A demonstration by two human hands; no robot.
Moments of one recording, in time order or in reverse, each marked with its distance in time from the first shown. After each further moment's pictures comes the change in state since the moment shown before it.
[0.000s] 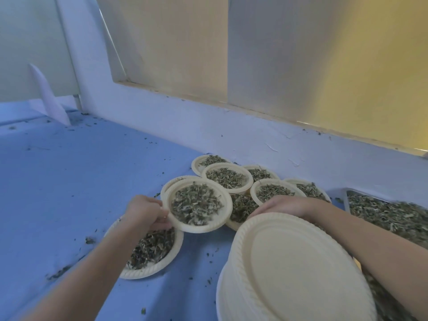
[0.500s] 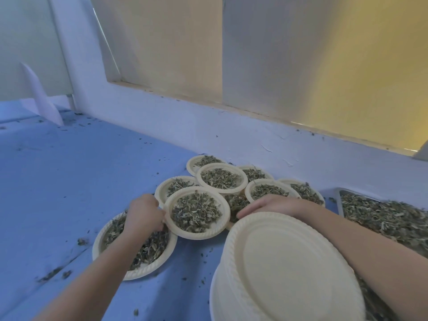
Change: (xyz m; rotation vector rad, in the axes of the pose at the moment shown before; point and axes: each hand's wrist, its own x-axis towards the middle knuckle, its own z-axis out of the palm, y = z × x) left_hand 0.008 -0.009 0.016 0.615 0.181 0.254; right_hand 0.001 -0.005 0.005 0.024 0.062 -0.009
